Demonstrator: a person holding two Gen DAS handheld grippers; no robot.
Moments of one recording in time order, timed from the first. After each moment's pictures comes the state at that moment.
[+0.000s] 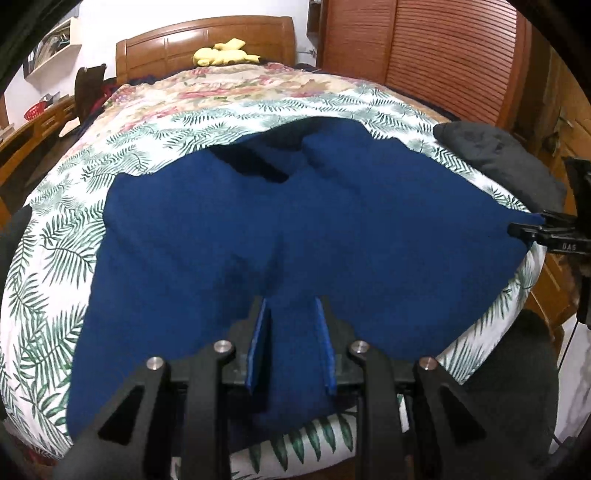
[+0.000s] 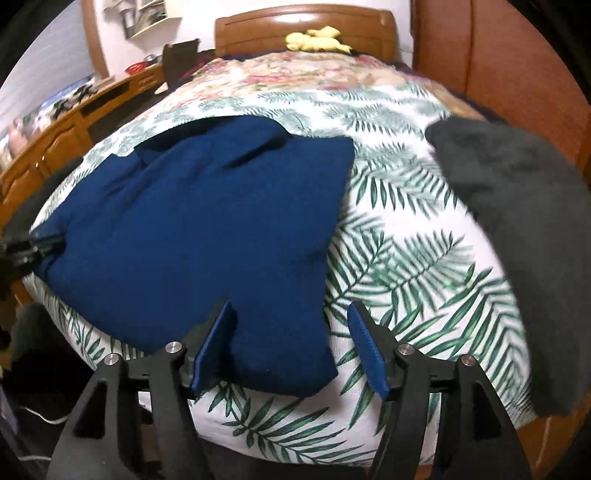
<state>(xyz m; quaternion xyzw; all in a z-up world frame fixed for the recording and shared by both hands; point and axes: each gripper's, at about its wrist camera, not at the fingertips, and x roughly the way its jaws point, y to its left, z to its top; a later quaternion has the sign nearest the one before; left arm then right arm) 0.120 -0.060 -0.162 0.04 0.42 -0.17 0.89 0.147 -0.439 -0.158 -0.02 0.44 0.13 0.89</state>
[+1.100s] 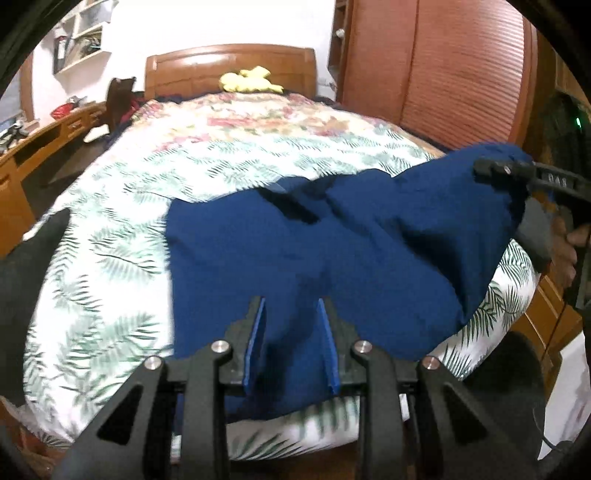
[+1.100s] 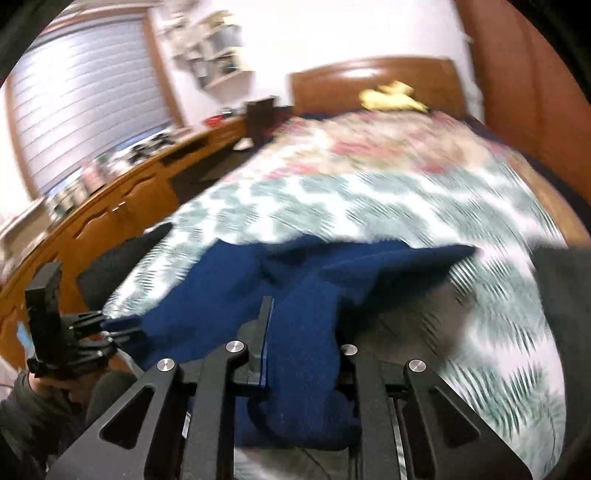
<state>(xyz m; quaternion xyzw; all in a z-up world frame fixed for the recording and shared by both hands) 0.086 0.004 -0.104 0.00 0.36 -0.14 0.92 0.175 -0.311 -0.045 0.01 0.32 0.29 0.90</state>
